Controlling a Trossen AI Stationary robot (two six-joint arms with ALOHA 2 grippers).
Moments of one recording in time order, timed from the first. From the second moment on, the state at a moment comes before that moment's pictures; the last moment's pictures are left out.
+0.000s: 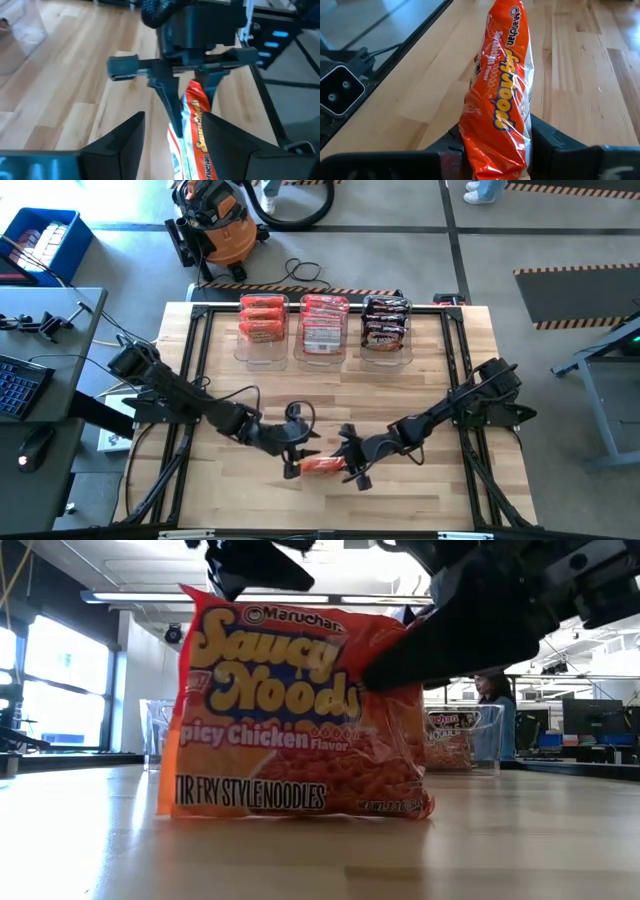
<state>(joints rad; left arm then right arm) -0.46 1.59 1.01 -0.01 -0.37 -0.36 0.46 1.83 0.83 0.50 0.14 0.10</state>
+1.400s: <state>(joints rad) -0.46 1.87 1.35 -0.45 -0.19 -0.39 0.44 1.84 0.88 0.44 0.15 0.08</state>
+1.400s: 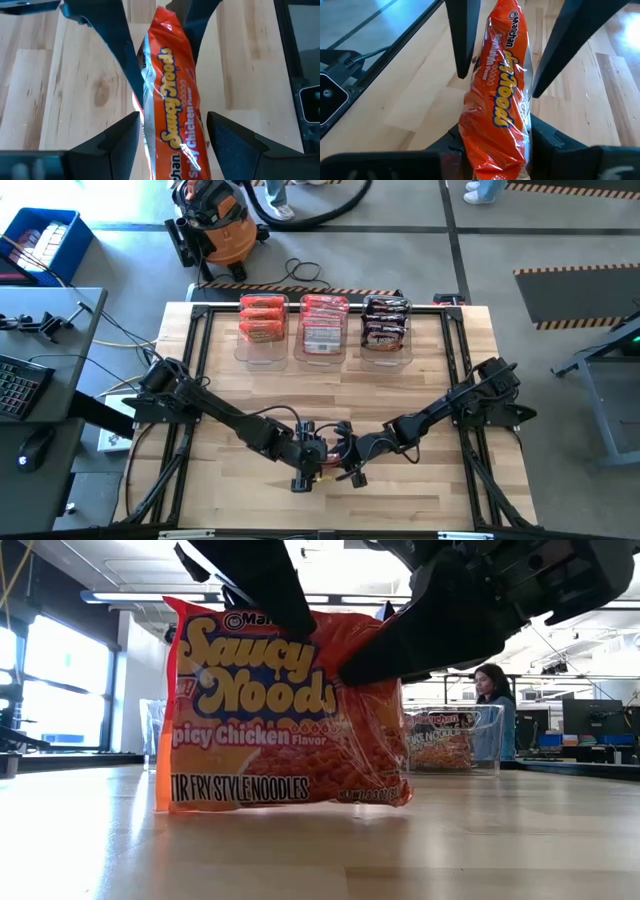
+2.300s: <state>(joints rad) -0.46 1.90 1.35 -0.46 -0.16 -0.27 0.44 1.84 0.88 0.47 0.15 0.07</state>
